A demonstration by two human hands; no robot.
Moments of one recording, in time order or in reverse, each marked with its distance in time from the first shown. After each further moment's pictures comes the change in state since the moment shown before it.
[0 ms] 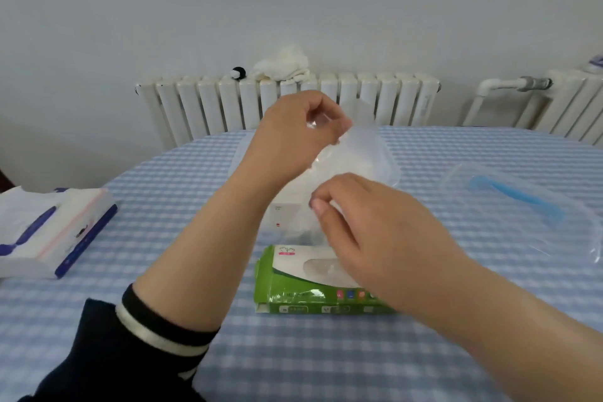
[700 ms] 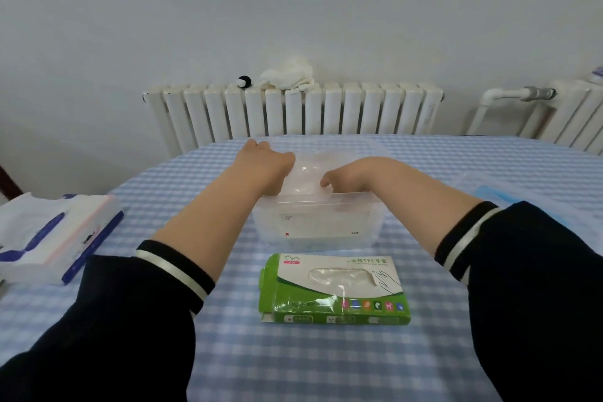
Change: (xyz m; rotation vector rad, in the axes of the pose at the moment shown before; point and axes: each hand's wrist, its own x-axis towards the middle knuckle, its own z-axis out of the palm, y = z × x) left_hand 0.042 -0.083 -0.014 1.312 -0.577 -0.113; right_hand 0.132 0.093 0.061 -0.206 -0.960 0.367
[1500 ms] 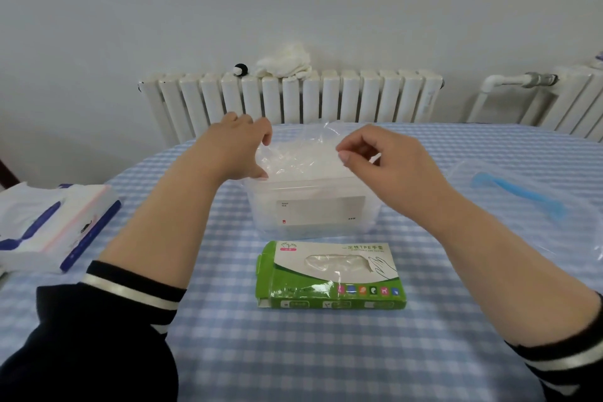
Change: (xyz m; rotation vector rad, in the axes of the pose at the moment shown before) left_hand -0.027 -0.033 -0.001 -0.267 0.224 -0.001; right_hand -0.081 0.019 0.047 0.666 0.937 -0.299
